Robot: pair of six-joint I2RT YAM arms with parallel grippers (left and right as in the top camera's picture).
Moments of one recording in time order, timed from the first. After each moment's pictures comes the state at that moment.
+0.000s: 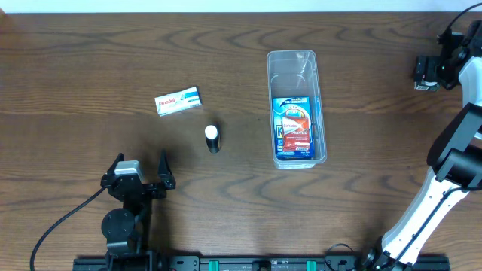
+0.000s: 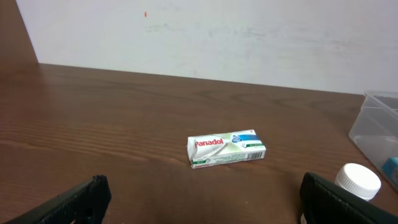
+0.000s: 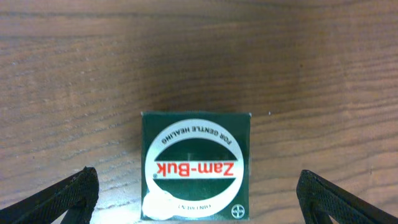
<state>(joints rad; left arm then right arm) 0.08 0.02 0.02 -0.11 0.06 -0.09 -0.44 2.36 1.98 -0.70 -0.07 -0.27</state>
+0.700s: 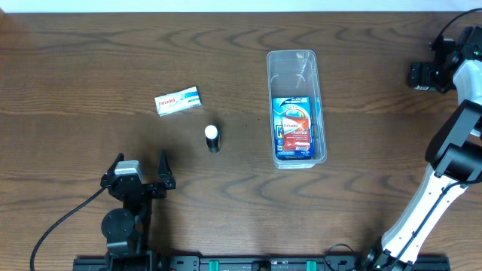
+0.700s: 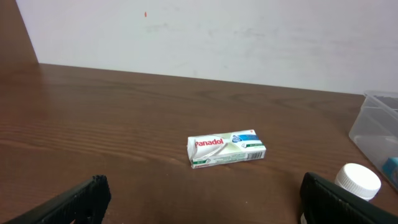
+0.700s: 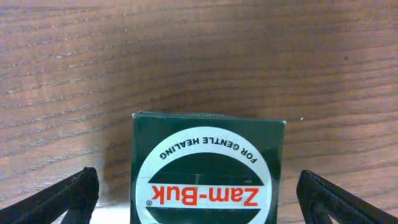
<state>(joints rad) 0.08 0.02 0.02 -0.11 0.06 -0.09 -0.44 2.43 1.98 -0.68 -0.08 -0.30</state>
